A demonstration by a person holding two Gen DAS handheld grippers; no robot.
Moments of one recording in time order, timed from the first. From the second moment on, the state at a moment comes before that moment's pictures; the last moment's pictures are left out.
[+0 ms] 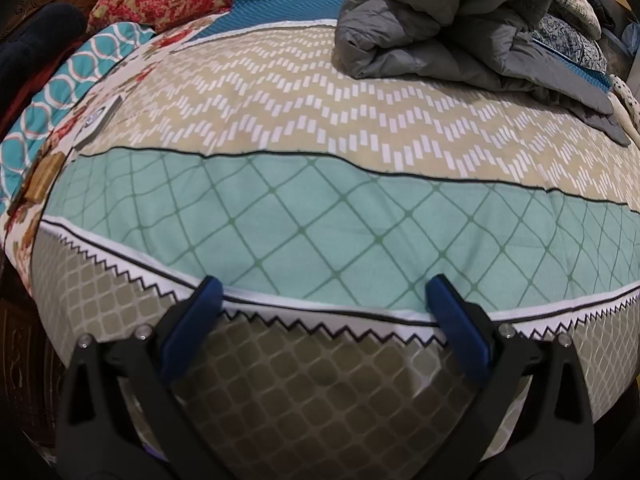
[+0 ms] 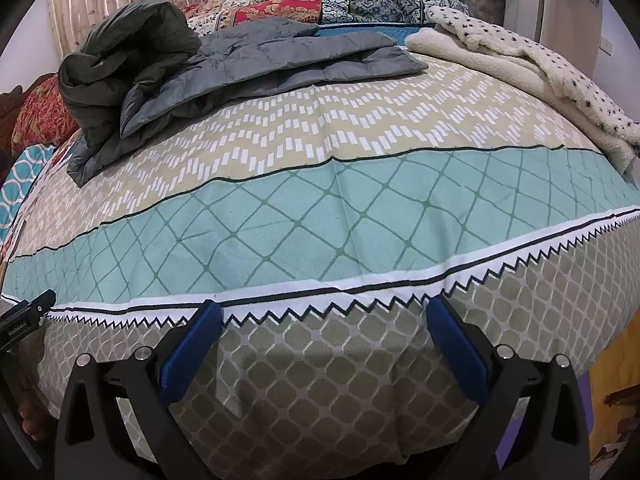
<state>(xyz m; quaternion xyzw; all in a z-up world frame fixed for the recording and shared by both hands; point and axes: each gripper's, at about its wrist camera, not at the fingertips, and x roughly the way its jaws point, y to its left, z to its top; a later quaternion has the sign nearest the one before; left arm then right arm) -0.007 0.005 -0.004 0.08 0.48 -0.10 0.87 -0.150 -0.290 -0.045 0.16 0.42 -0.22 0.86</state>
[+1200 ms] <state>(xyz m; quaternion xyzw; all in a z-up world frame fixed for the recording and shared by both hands) 0.174 -0.080 0.062 0.15 0.38 -0.12 0.90 -0.052 -0.293 0.039 0.10 0.36 -0.10 0.92</state>
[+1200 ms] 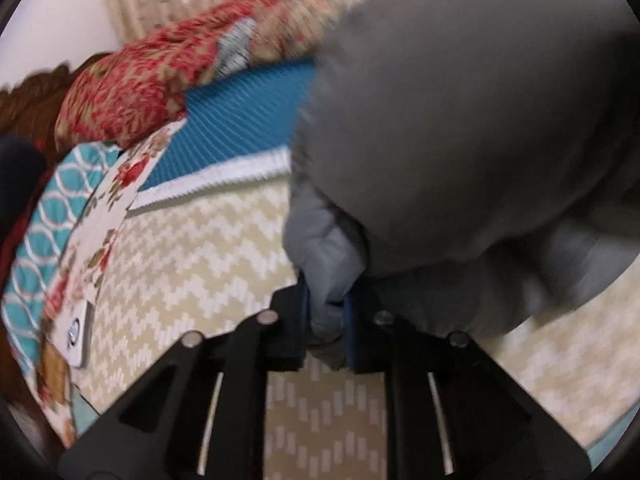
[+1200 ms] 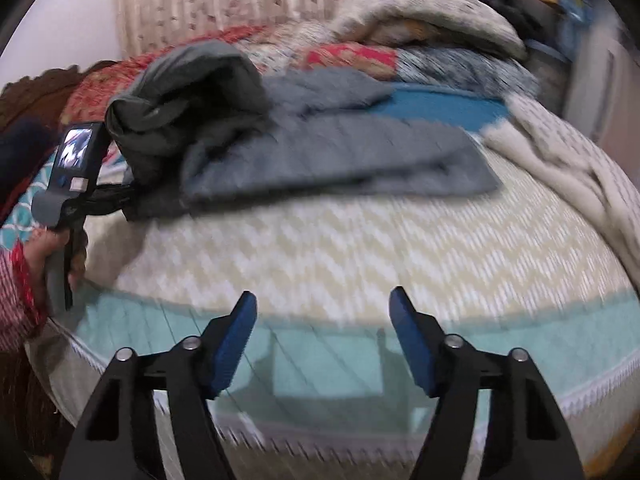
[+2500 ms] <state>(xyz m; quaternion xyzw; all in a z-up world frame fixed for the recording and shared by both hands) -0.137 0.103 0.520 0.00 -0.10 -0.22 0.97 -0.184 -0.275 0.473 -0.02 -0.06 -0.09 0.99</state>
